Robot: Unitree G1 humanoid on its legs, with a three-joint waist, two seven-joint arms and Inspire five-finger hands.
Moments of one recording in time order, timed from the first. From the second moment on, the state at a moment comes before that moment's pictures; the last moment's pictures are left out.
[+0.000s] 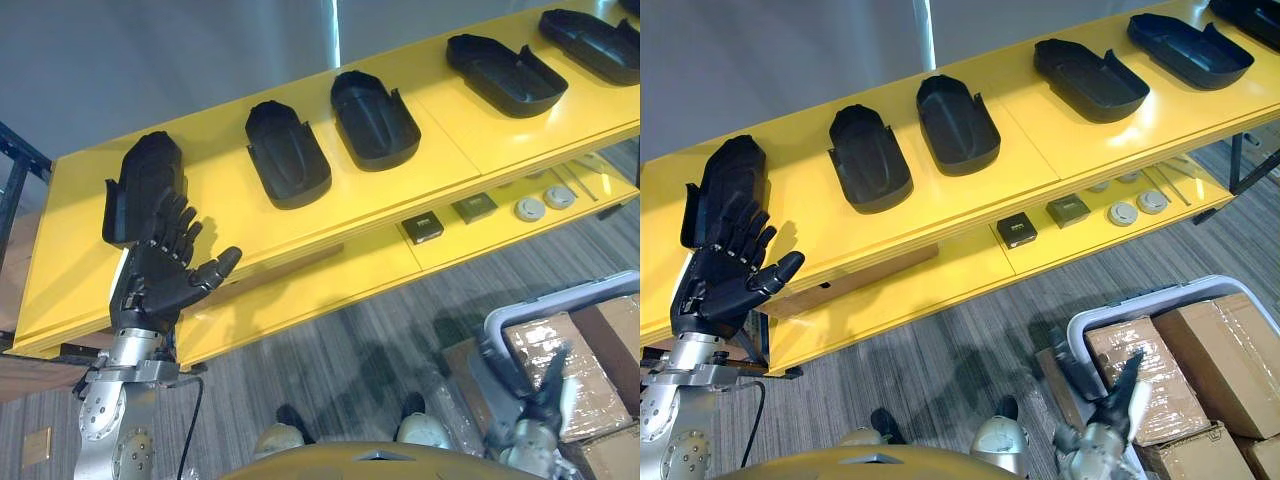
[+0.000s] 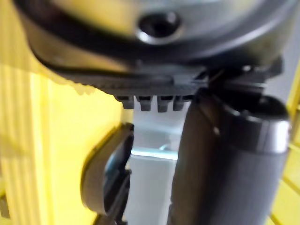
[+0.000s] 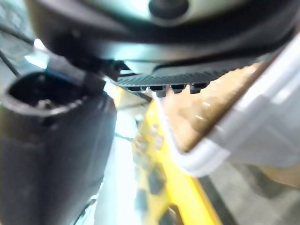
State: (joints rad) left arm 0.40 0.26 0.25 -0.37 -0.67 -0.17 -0.30; right arm 0.40 -0.08 -0.28 0.25 0.02 -0.49 -0.53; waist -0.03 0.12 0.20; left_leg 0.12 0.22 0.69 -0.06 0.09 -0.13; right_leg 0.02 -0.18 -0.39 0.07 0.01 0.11
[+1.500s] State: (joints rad) left arm 0.29 0.15 -0.23 -0.24 -0.38 -0.13 0.09; right arm -0.79 -0.36 0.21 0.54 0.28 -0.32 0.04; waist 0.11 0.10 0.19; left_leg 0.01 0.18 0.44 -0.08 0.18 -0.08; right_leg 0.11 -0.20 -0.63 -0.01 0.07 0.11
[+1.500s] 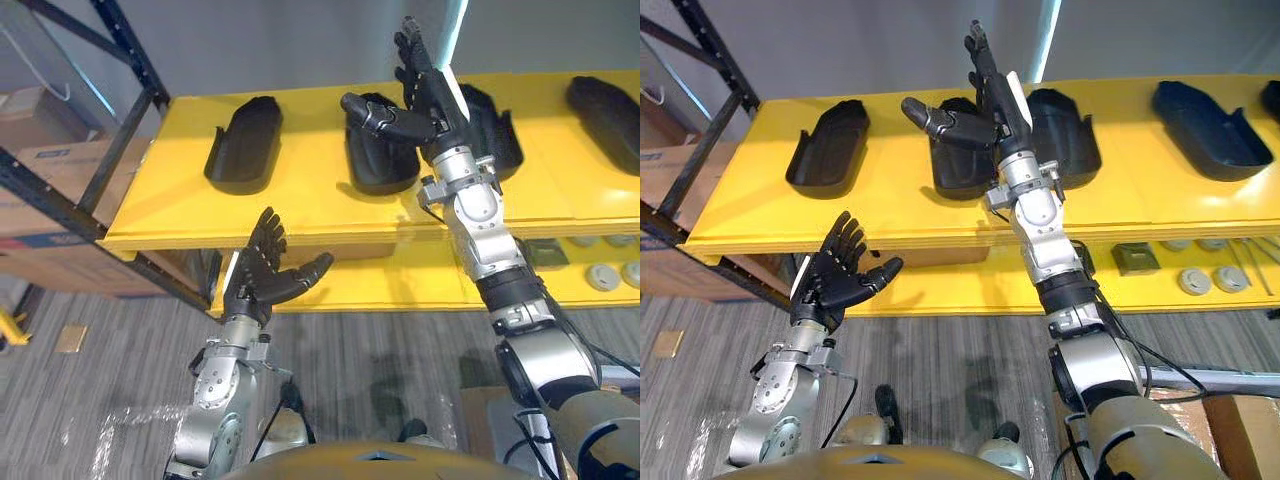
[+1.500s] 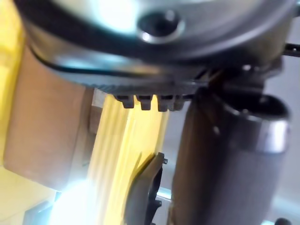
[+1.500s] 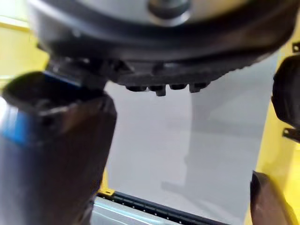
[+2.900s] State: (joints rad) left arm 0.23 0.13 -0.34 -0.12 -0.39 -0.13 0.17; right arm -1.12 -0.35 0.28 0.95 0.28 -0.06 -0.03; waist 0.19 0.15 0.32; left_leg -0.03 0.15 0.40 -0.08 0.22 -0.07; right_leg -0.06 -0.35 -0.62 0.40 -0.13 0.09
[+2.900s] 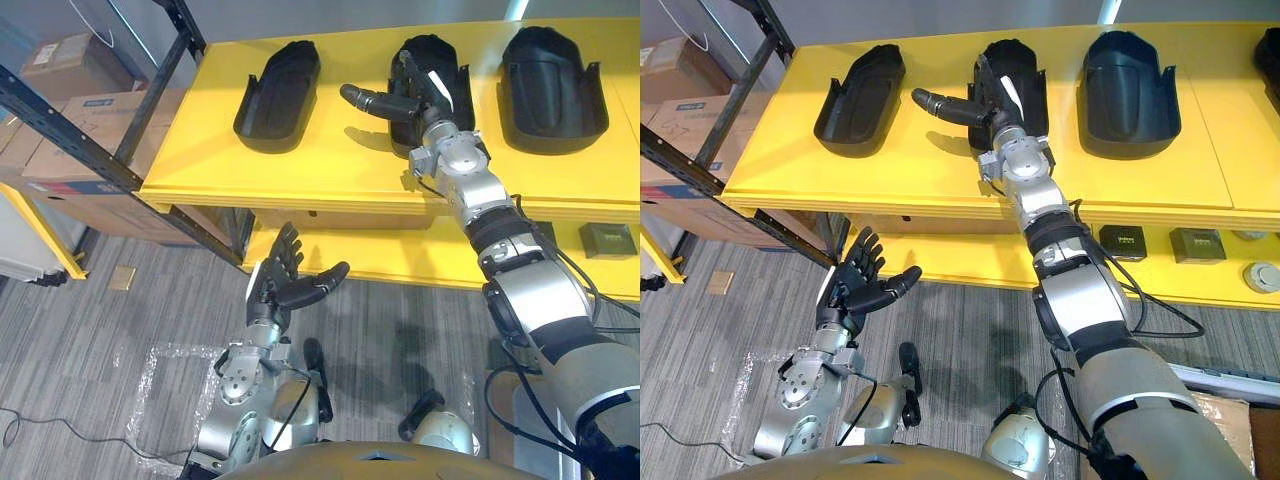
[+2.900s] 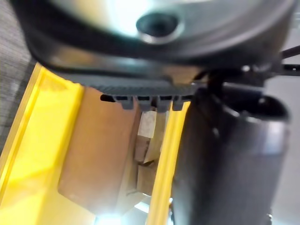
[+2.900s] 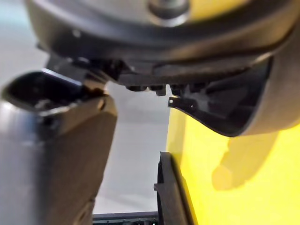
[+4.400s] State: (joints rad) left arm 0.24 0.14 -0.33 -0.09 -0.39 -0.16 0.20; right arm -0.95 -0.38 0.25 0.05 0.38 -0.12 -0.05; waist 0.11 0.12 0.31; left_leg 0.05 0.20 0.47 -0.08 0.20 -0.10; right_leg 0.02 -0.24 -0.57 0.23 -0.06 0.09
